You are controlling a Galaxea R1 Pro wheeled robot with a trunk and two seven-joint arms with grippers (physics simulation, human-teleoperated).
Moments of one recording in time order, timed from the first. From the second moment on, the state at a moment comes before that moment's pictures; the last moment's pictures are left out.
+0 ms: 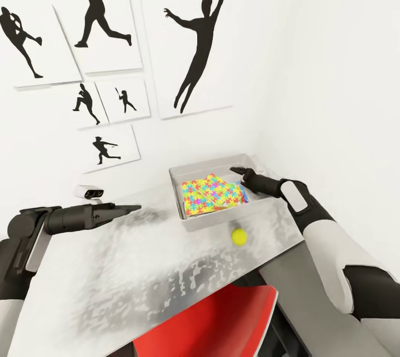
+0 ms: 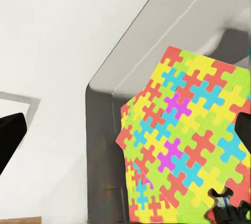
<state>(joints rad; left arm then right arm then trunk) -0.63 0.33 0.12 -1.38 0.31 1.02 -1.57 -1.09 -0.08 -0.01 -0.57 -0.79 0.69 0.36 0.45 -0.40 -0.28</state>
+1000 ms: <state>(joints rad) -0.59 0.35 0.12 -1.38 0.31 1.02 -1.57 -1.03 -0.08 0.00 -0.58 -0.78 0.70 0.37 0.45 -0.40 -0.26</state>
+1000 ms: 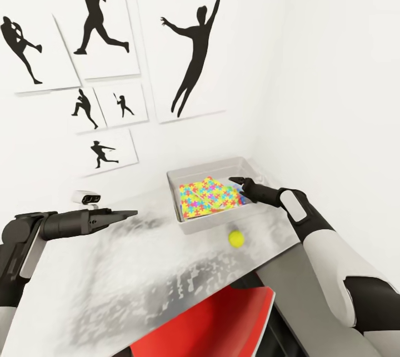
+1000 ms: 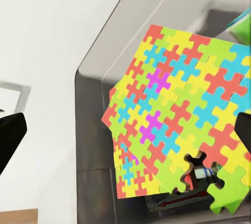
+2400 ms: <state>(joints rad) -0.59 0.35 0.15 -1.38 0.31 1.02 -1.57 -1.00 -0.08 0.11 -0.60 -0.78 0.74 0.36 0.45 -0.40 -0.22</state>
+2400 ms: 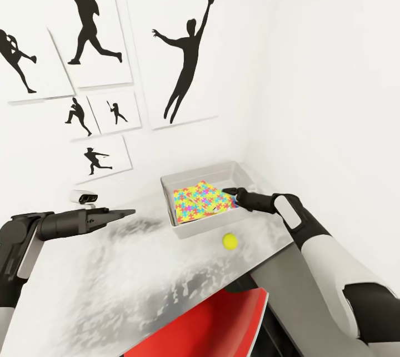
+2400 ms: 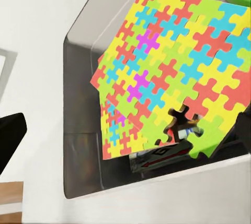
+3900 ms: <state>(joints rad) -0.59 0.35 0.15 -1.38 0.31 1.02 -1.57 -0.85 -0.07 0.16 -0.87 -0.73 0.83 0.10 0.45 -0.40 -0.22</state>
